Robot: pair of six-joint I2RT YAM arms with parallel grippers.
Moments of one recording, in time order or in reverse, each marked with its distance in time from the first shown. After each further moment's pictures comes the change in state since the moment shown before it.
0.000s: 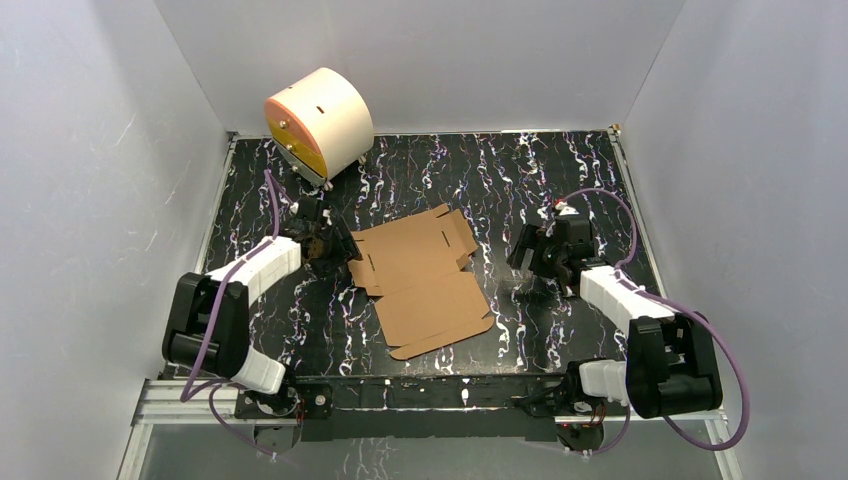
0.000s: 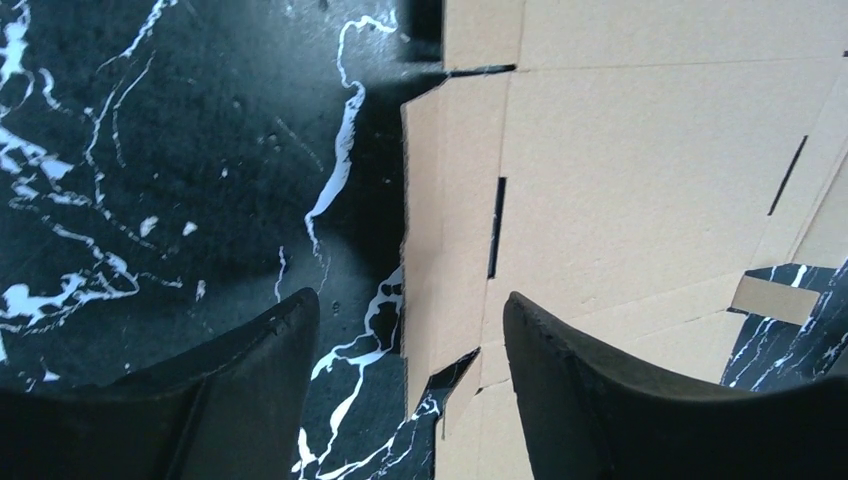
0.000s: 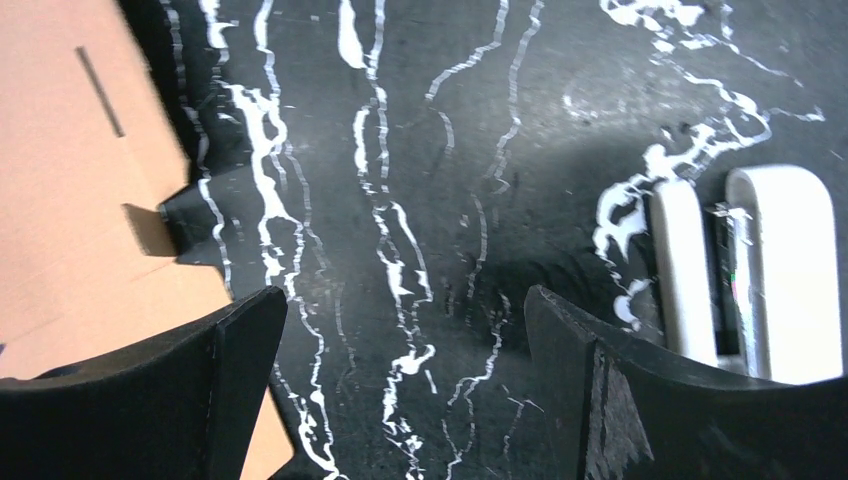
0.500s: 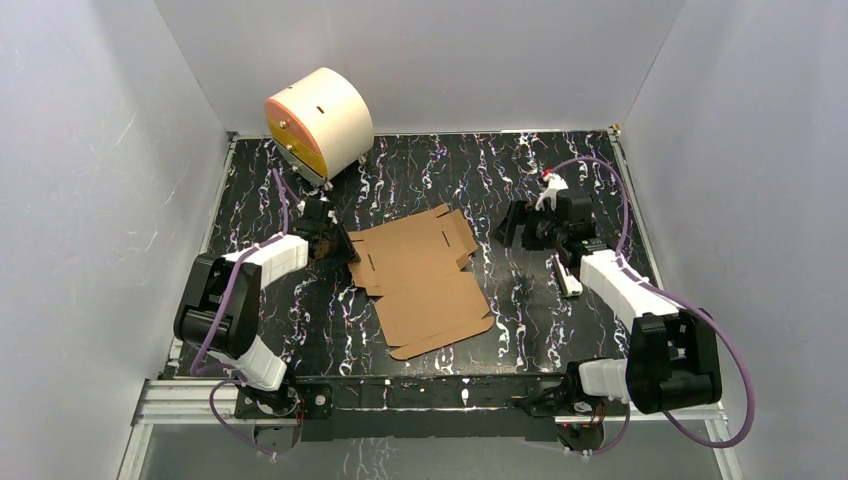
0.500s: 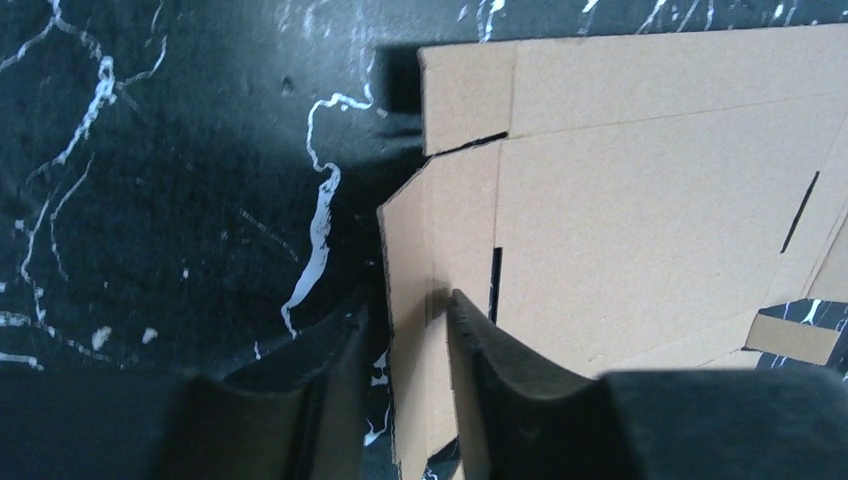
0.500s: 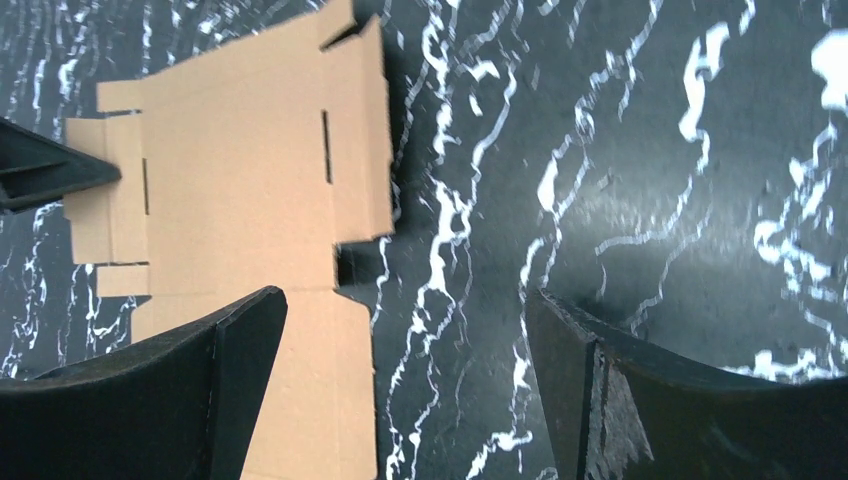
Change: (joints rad) left arm 0.000 0.116 -0.016 0.183 0.011 0.015; right arm 0.022 0.010 0.135 0.071 -0.238 -0.092
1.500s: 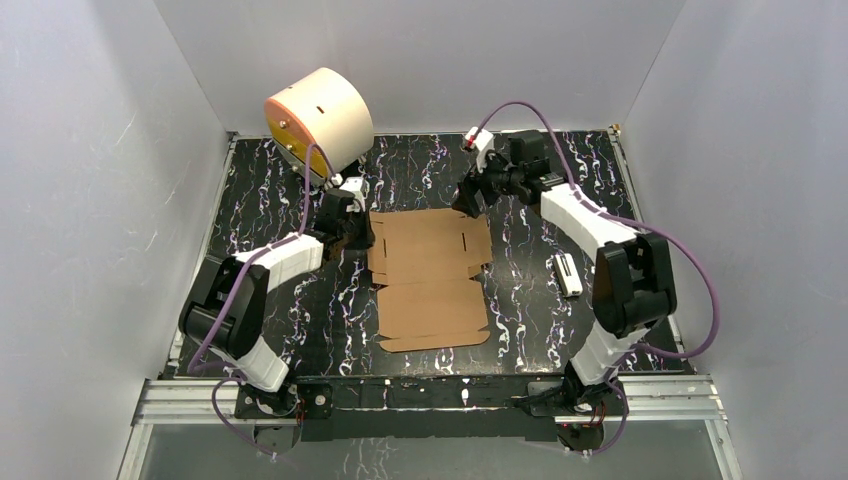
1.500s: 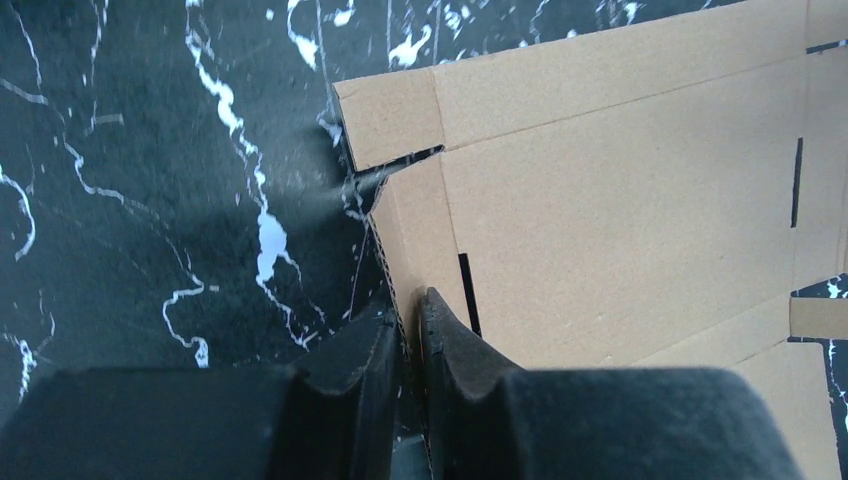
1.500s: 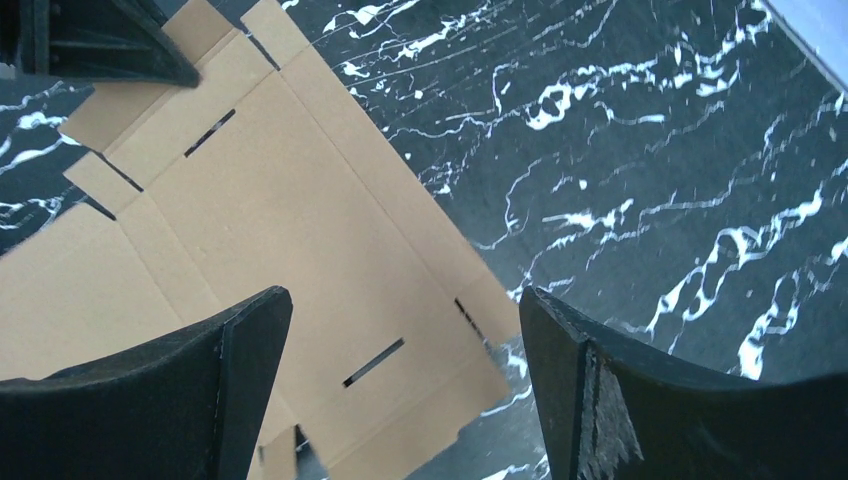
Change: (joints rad) left arm -0.130 0.020 0.041 0.233 -0.041 0.334; right arm 0.162 0.418 0.575 -0.138 -0.255 -0.623
